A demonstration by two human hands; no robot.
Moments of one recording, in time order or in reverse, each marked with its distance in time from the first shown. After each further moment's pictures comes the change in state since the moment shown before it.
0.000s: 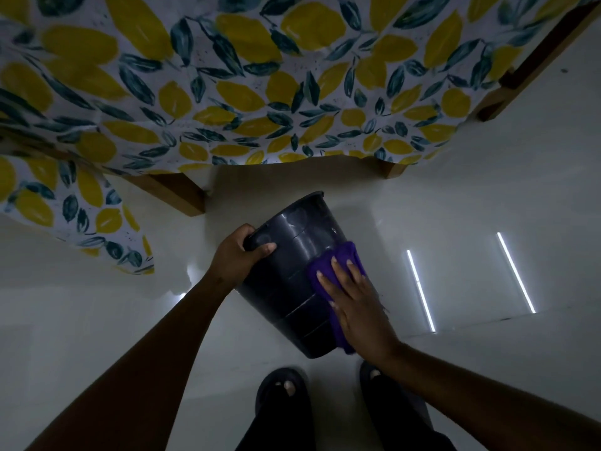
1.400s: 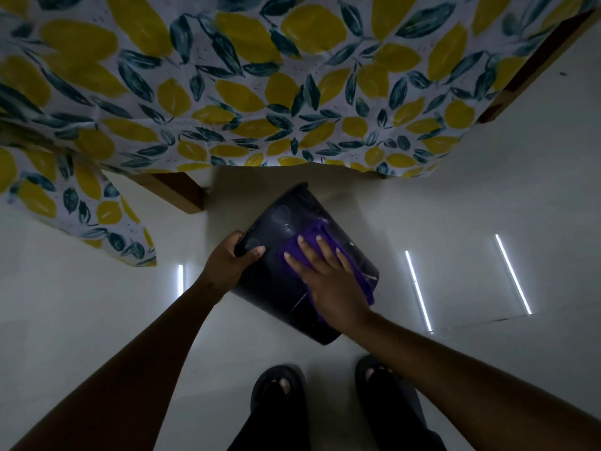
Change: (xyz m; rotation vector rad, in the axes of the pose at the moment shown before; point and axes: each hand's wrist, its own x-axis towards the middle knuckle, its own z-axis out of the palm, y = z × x) left_hand -0.010 -0.012 0.000 -0.082 -0.028 -0.073; right_hand 0.053 -0.024 -0.011 -0.101 0.001 -0.092
